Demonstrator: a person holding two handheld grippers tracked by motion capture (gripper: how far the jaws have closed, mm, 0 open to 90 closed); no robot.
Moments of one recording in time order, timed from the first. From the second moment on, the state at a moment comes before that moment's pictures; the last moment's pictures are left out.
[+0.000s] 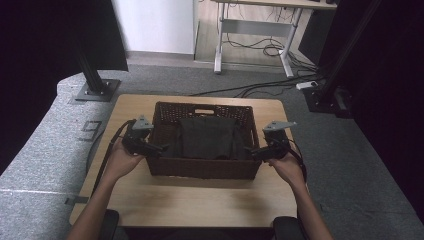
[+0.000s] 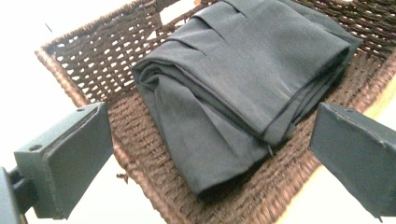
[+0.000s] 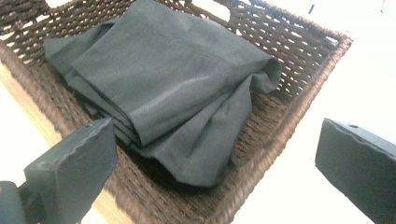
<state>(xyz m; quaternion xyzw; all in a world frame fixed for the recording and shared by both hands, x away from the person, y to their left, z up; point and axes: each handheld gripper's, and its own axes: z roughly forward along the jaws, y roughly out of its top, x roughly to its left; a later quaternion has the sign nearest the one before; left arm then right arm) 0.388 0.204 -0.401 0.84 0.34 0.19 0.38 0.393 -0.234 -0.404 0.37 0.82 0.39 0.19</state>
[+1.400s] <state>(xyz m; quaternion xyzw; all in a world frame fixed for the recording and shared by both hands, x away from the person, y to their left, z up) 0.341 0.246 -0.541 0.84 0.38 0.17 0.34 0.350 -0.266 -0.536 0.44 0.80 0.36 0.19</state>
